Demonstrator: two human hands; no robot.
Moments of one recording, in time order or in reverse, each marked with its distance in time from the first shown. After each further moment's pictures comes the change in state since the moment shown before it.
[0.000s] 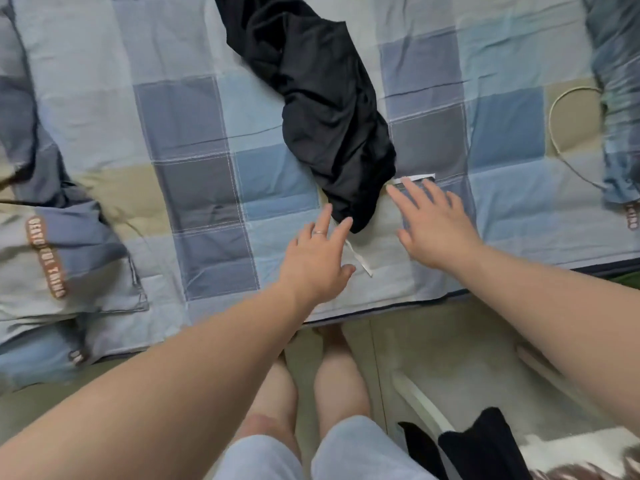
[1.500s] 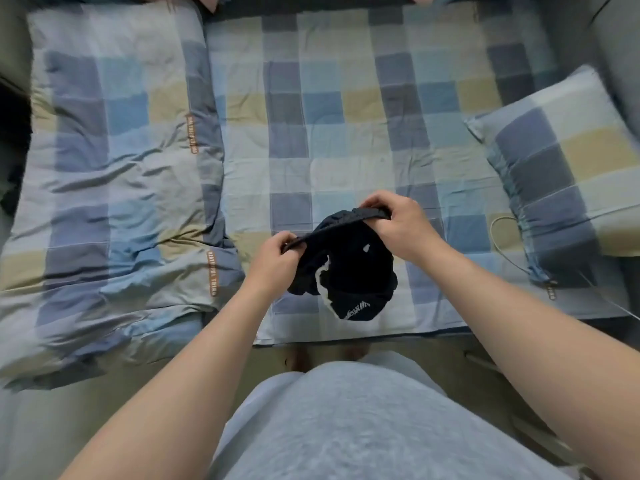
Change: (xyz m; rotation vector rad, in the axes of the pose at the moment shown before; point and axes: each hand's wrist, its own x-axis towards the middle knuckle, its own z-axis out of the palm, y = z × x) left_hand -0.300 -0.055 -0.227 -0.956 0.511 -0.192; right_hand -0.192 -0.174 -0.309 0.920 0.418 -0.251
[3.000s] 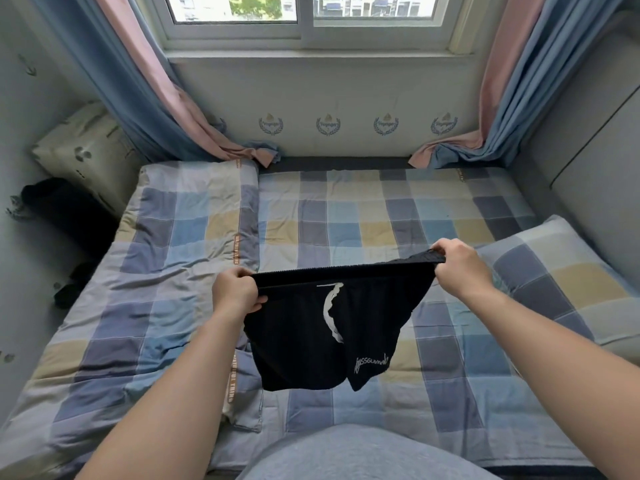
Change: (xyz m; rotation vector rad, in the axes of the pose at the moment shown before) left_hand 0.025 0.068 -0.148 -0.270 0.476 -0.159; right_hand 0.043 -0.069 -0.102 -0.524 0.327 0.168
